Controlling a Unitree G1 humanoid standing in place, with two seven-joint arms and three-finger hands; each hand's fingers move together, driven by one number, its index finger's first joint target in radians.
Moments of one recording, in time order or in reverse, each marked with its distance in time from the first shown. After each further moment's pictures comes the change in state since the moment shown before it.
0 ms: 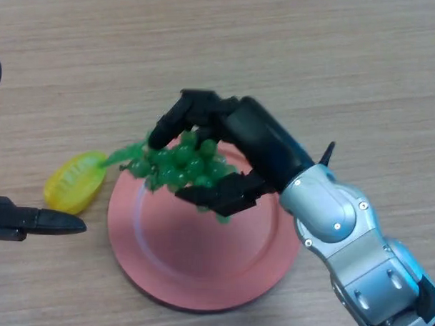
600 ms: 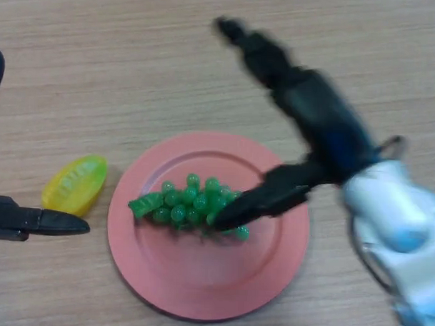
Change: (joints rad) left arm 0.003 -0.002 -0.007 -0.064 -0.005 0.002 -0.004; right arm 0.125 -0.006 -0.254 -0.449 0.080 0.273 0.020
